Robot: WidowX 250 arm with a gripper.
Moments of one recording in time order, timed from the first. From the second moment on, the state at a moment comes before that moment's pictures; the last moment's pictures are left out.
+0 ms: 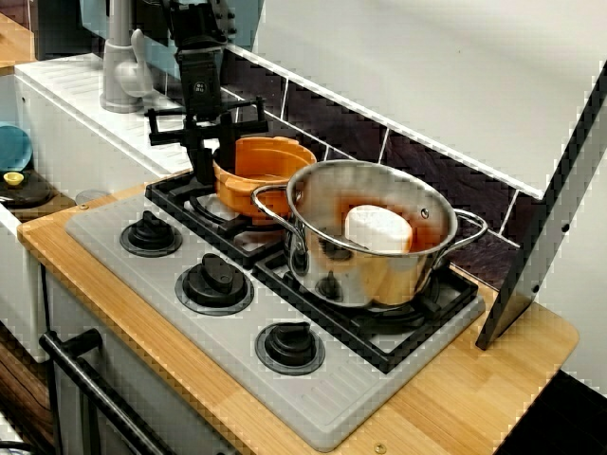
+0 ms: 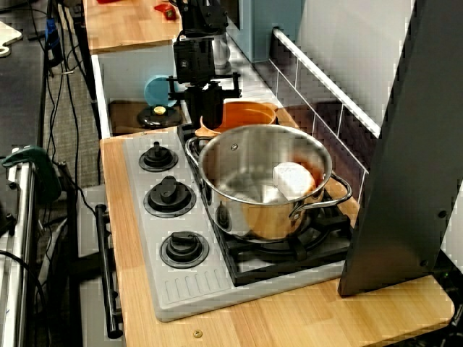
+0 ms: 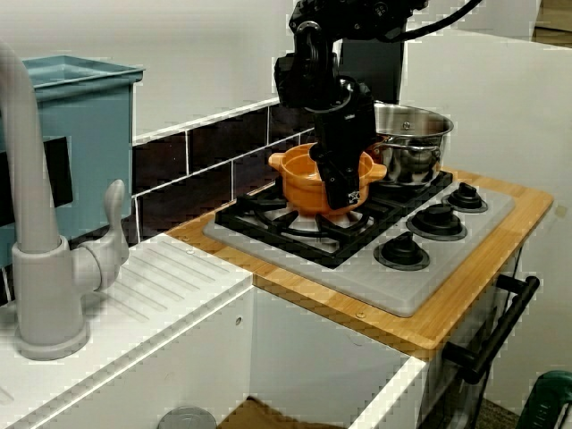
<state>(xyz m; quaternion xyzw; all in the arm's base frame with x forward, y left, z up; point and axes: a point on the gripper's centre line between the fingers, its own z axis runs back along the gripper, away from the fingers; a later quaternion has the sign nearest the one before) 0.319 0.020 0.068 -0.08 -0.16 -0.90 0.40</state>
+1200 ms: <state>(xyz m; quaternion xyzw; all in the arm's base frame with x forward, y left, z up) 0.336 -0.039 0.238 -0.12 -0.35 -0.85 0.37</state>
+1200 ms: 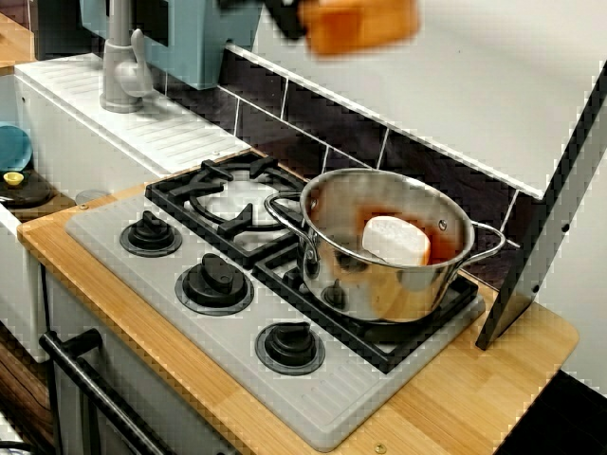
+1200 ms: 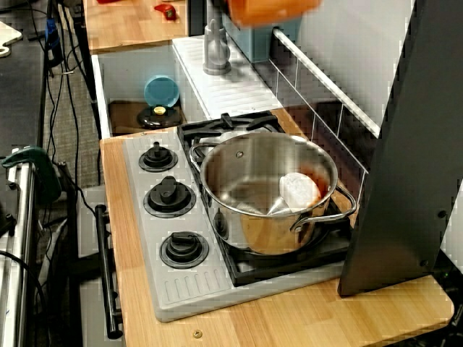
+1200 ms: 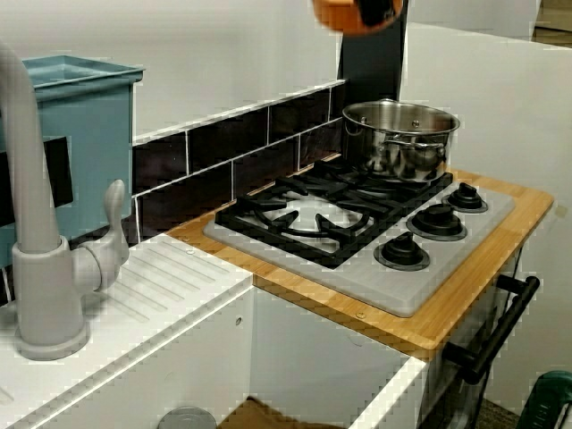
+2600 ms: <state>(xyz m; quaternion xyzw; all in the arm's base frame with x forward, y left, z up) 0.344 -0.035 0.244 -0.10 -0.34 -0.85 0.38</state>
